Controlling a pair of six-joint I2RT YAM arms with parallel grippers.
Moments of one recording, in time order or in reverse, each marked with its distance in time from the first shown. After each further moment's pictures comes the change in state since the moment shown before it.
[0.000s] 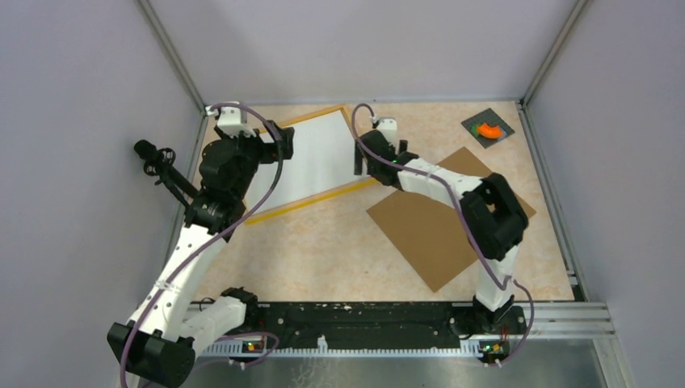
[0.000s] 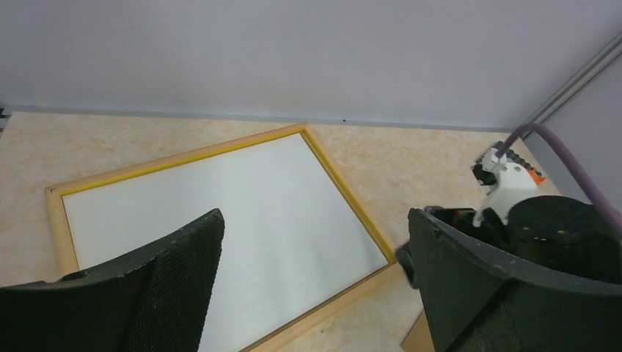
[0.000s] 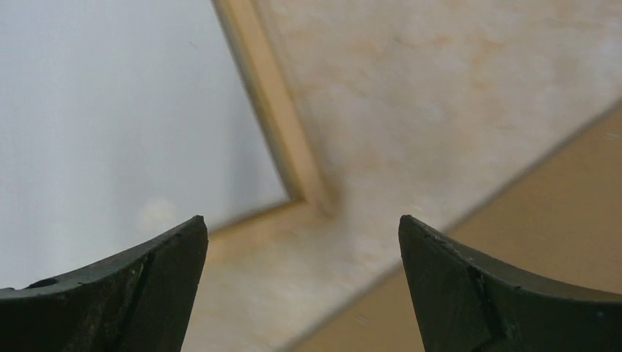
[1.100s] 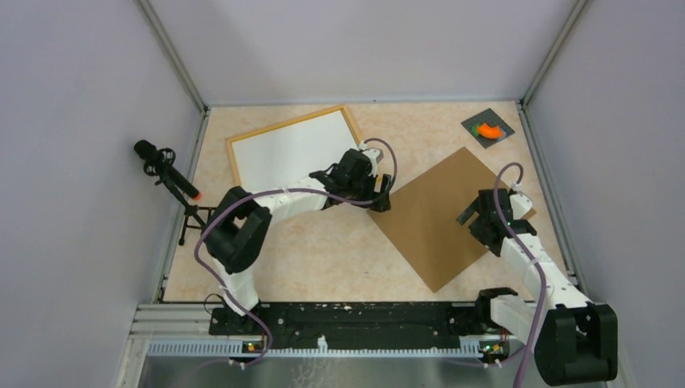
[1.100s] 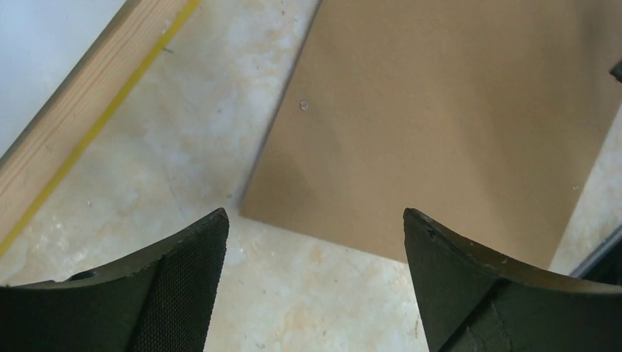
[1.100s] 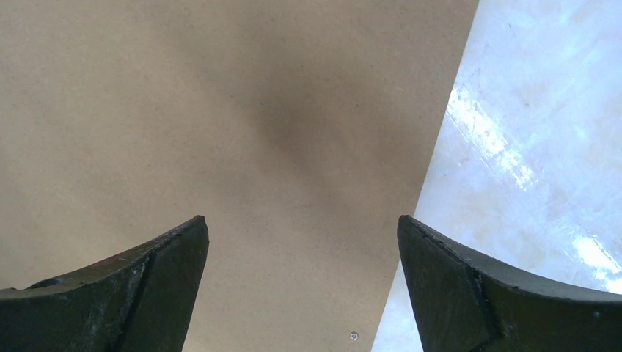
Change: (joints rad) left arm -0.434 0.817 0.194 -0.141 0.249 -0.135; right arm -0.633 -0.988 -0.919 -0.333 -0.208 0.221
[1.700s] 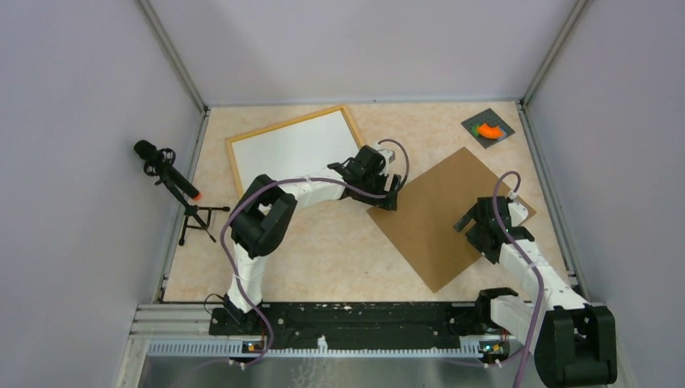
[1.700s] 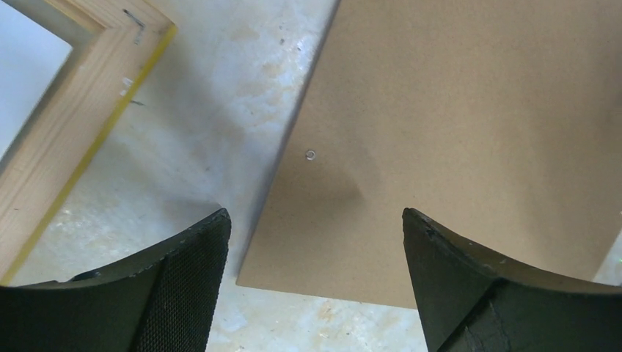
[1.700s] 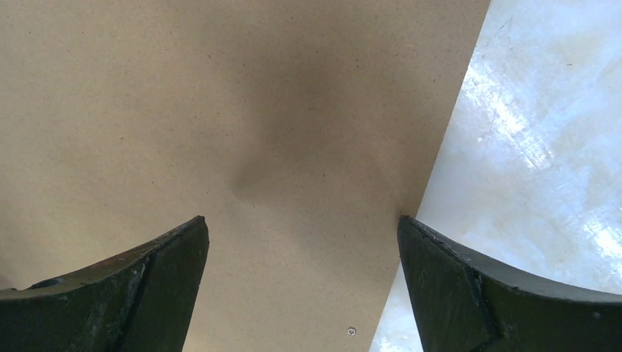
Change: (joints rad) left arm -0.014 0.252 0.237 -0.095 -0.008 0.048; right arm -0.006 -0.012 -0.080 0.023 -0.060 0.029
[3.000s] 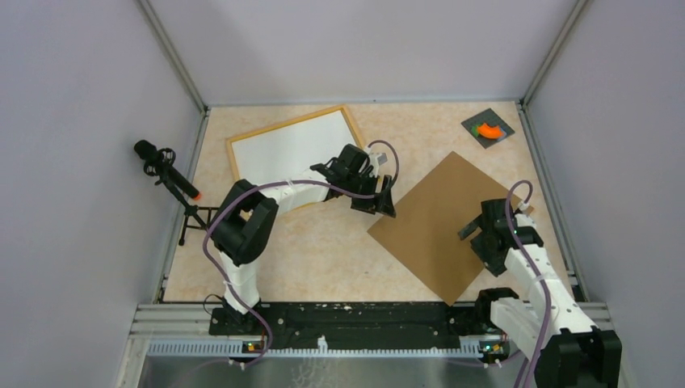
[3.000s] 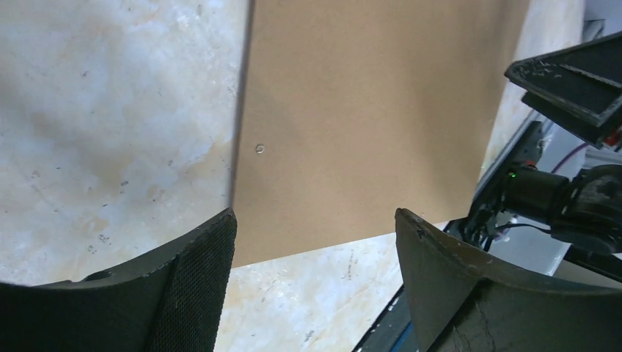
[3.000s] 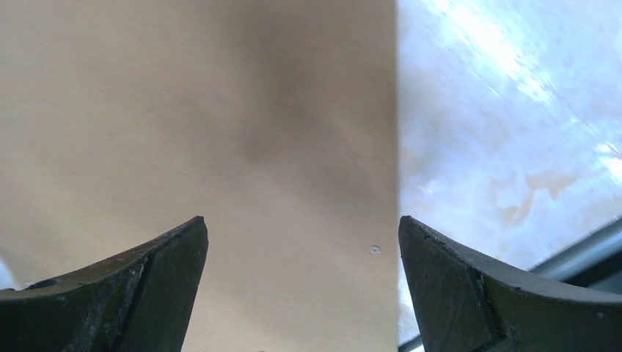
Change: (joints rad) left arm 0.055 -0.150 -0.127 0.007 0.351 -0.111; right arm -0.002 -0.125 0.067 -0.287 -0.031 0.149
